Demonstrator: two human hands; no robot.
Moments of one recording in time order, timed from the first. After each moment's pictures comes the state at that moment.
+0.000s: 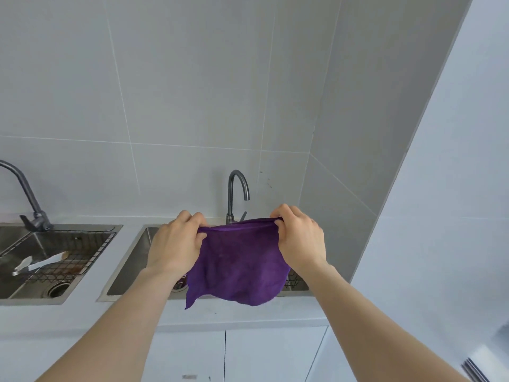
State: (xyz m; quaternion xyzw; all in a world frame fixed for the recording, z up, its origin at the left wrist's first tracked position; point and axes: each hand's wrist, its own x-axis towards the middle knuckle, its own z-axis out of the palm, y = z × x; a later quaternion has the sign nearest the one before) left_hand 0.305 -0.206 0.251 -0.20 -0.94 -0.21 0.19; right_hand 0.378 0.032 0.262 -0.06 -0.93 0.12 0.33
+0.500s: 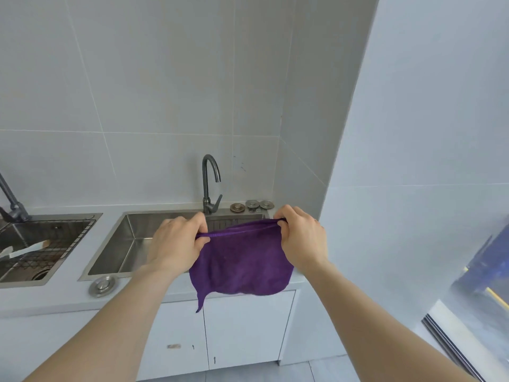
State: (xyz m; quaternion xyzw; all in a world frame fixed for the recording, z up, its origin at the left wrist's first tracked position) left_hand 0.411 -0.146 0.245 -0.23 -0.94 -0.18 0.16; right_hand 0.498 0.094 0.248 -0.12 -0.93 0.15 0.31
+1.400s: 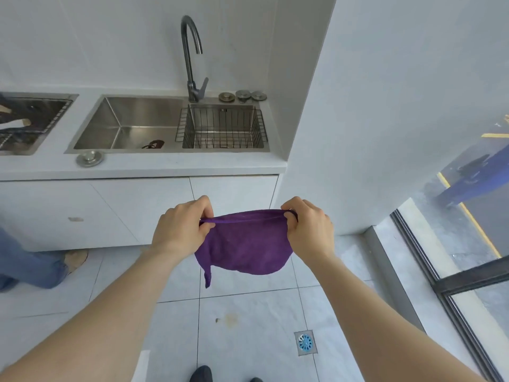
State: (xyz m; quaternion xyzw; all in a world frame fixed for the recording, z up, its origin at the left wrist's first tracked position) left_hand 0.605 -0.139 0.085 -0.21 -0.95 -0.22 -0.02; right_hand 0.701 0.100 0.080 -0.20 -0.94 0.22 0.16
